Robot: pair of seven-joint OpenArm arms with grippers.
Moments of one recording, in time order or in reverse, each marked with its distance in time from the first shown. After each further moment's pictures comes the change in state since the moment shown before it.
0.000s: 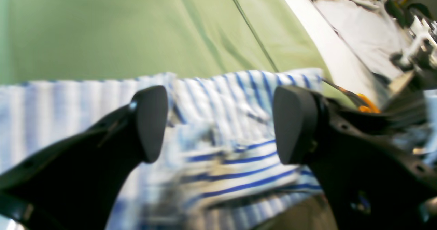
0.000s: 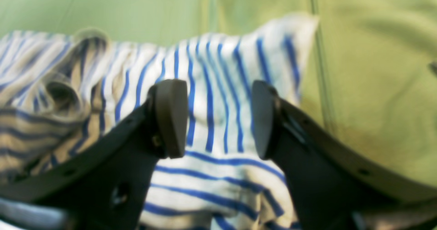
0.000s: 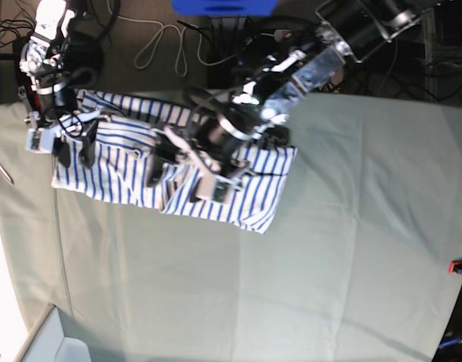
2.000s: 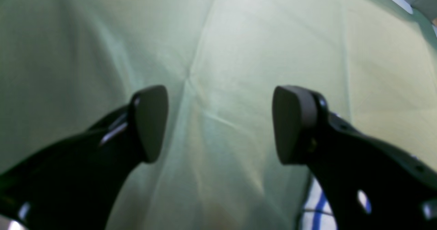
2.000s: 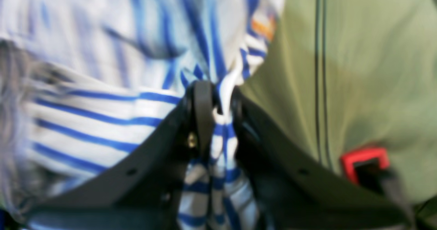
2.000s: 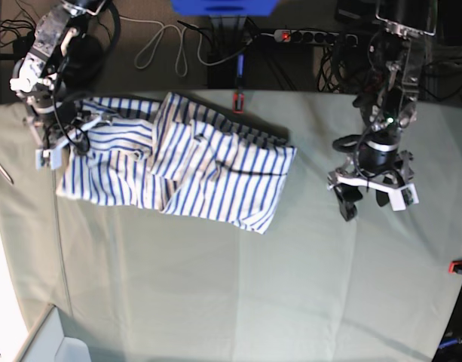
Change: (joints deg) left arm 13.1 -5.4 -43.7 -0.8 -0.2 0.3 0.4; right arm 5.8 -4.2 4.1 8.5 -6.9 3.4 -29.9
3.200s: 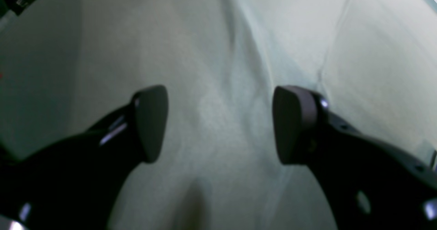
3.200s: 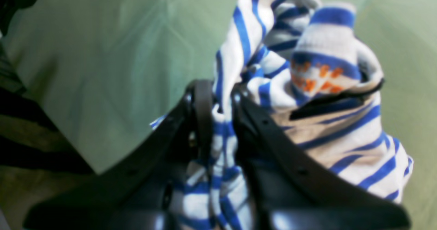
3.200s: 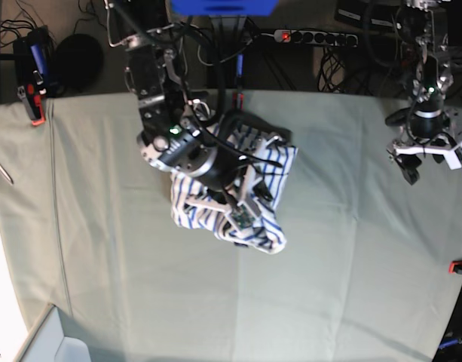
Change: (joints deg) left arm 9.8 0.2 -18.1 0.3 0.2 -0.2 -0.1; right arm 9.3 -3.0 -51.0 -0.1 0.0 -9.0 -7.3
